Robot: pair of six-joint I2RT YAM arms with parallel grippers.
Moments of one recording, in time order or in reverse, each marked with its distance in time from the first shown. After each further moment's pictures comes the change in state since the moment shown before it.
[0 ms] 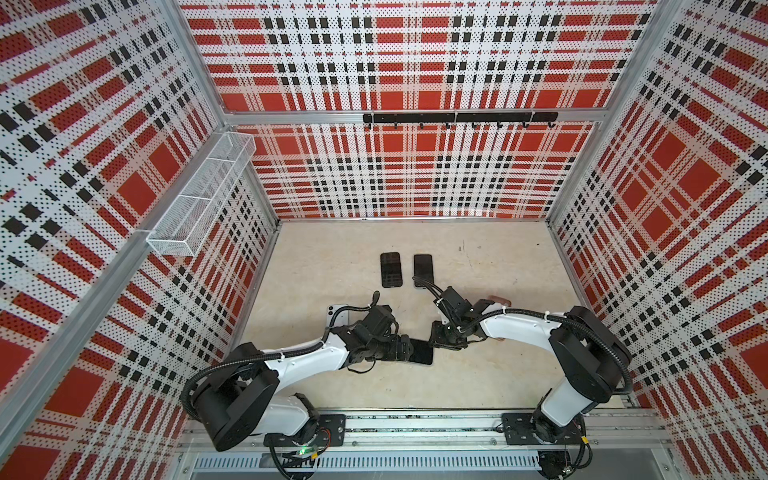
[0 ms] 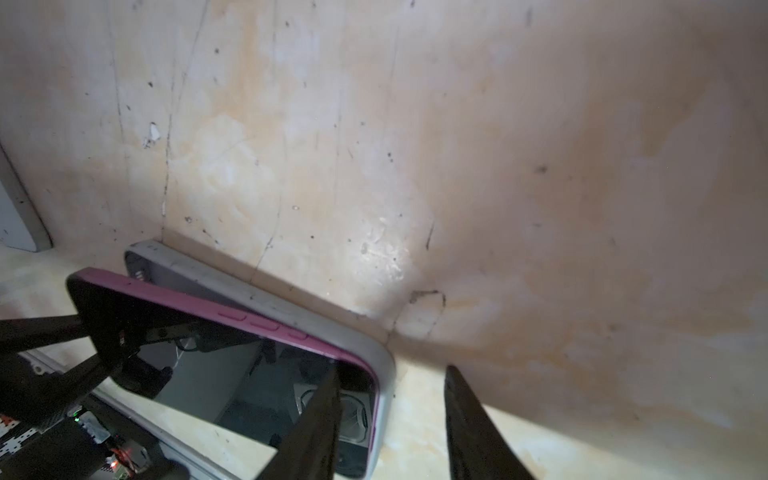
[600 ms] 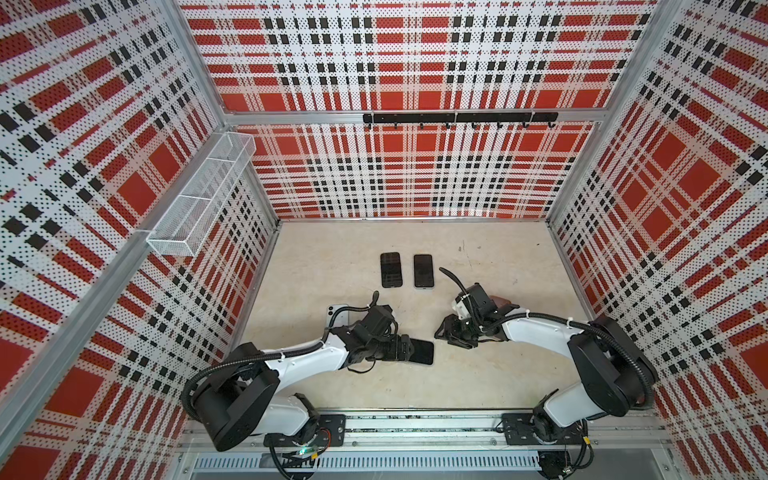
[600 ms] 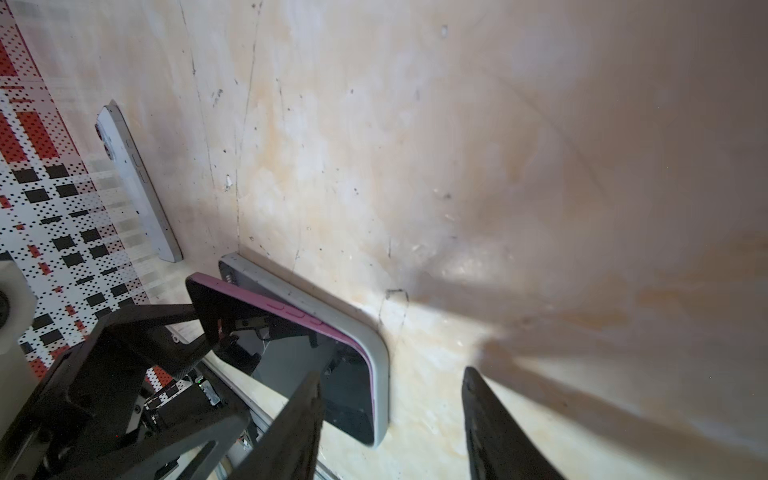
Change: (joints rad) left arm 0.011 0.003 -0.004 0.013 0.019 0.007; right arm -0.155 -0.119 -0.159 0.184 -0.218 0.031
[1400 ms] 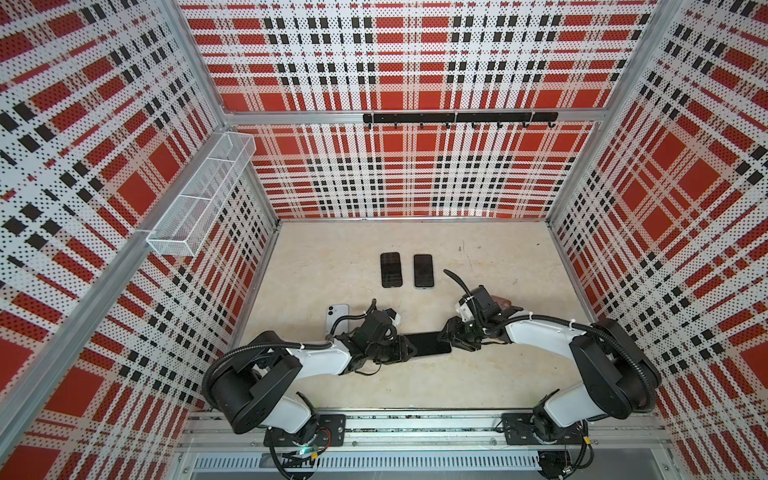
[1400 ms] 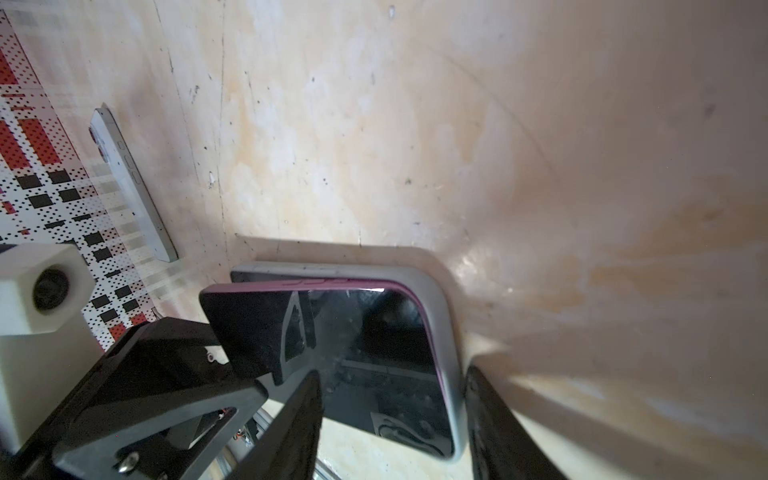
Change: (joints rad) left arm 0.007 0.102 -0.122 0.395 0.171 -0.127; right arm -0.039 -0.032 -0.064 0.026 -0.030 0.011
